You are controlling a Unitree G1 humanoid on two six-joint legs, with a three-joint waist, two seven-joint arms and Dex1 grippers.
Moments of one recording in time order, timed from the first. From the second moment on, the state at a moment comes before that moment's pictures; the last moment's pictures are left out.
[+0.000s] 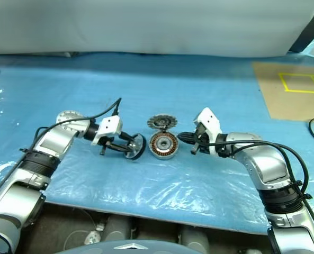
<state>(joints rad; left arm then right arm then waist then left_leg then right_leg) -0.65 0.59 -0.26 0.26 -0.12 0.14 -1.44 -0.34 -0.66 0.07 -0.30 0.46 0.80 0.83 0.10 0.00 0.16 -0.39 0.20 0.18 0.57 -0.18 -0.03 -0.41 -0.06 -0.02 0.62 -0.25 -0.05</state>
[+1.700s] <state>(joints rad) -0.76 0.40 -0.37 0.44 -0.02 0.00 -1.30 -0.30 -0.68 0.06 -0.30 0.45 0.80 0.79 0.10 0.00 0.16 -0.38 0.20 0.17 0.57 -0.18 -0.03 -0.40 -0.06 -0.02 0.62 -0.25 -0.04</state>
